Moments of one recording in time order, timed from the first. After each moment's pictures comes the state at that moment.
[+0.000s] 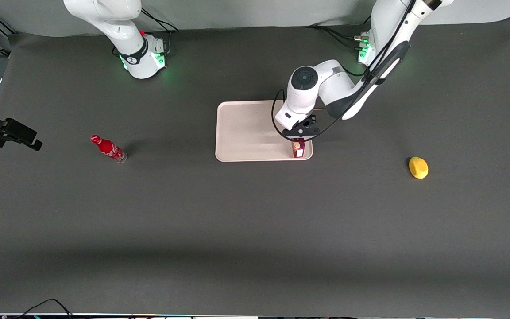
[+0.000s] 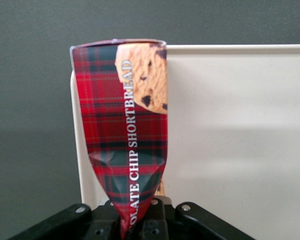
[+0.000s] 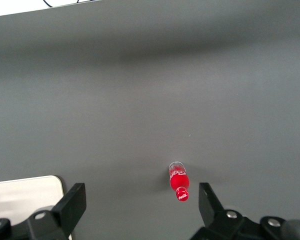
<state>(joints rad) -0.01 0.45 -0.80 -2.24 0.43 2.45 -1.14</state>
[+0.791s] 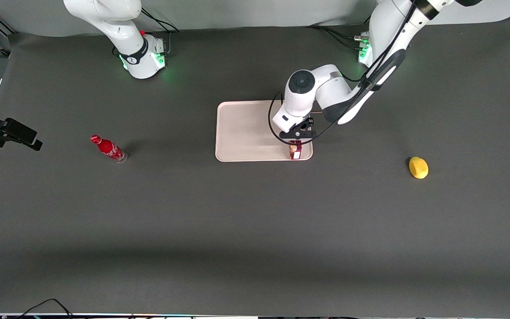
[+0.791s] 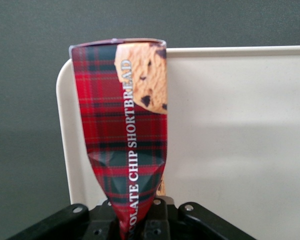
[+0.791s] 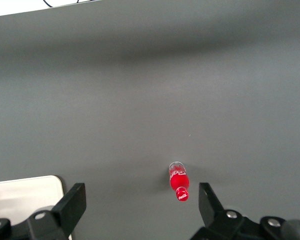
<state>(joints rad) -0.01 0.50 -0.79 -2.20 0.49 2.45 -1.16</state>
